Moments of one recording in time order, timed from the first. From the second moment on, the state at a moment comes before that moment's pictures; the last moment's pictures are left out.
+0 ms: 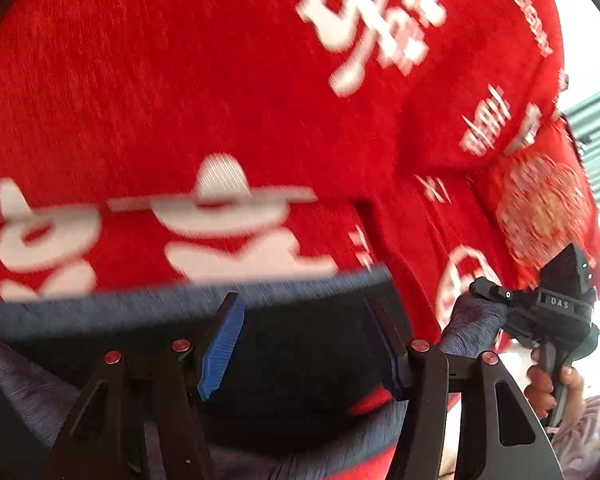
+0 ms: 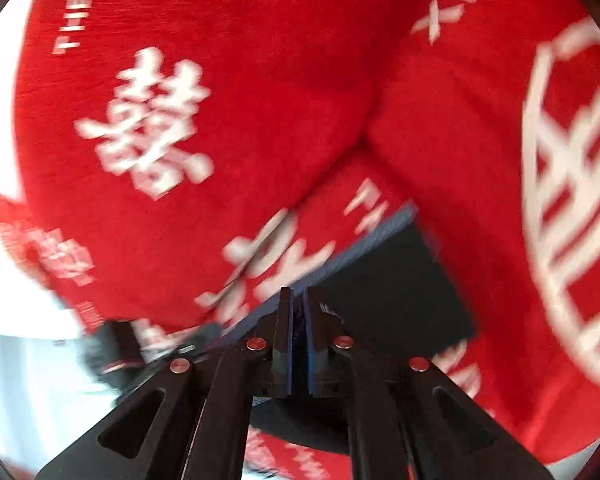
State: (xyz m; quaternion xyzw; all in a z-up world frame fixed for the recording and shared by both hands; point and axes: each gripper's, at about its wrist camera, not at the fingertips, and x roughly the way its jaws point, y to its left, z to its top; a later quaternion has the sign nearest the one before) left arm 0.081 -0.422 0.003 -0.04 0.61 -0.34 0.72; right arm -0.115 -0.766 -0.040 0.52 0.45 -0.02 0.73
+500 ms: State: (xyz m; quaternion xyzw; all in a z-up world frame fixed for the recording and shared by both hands) left arm 0.043 -0.328 -0.029 0.03 0.65 -0.21 0.73; right arm -0.197 -0.748 -0.125 0.59 0.49 -0.12 0.63
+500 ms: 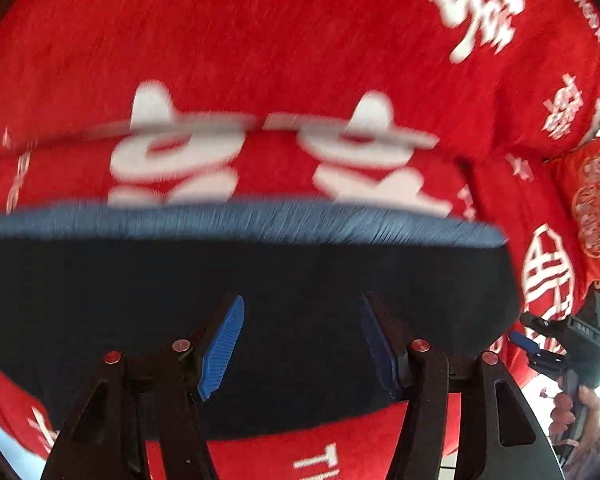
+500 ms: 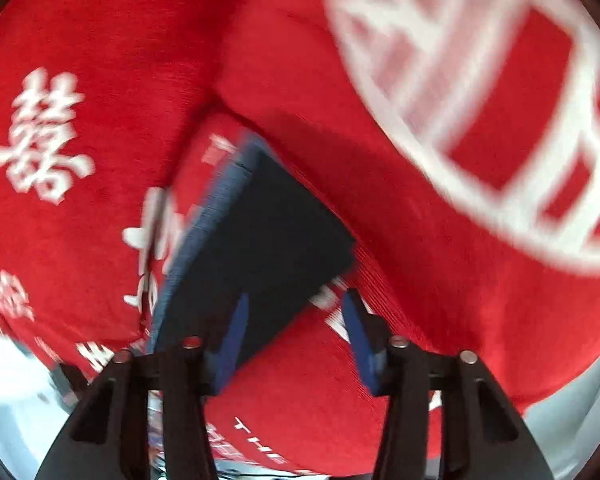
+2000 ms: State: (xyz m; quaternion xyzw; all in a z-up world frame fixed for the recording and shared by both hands) left arm 0.080 -0.194 -0.041 0.07 0.65 -0.09 0.75; right arm -0.085 -0.646 -0.073 0.29 0.61 0.01 0.74
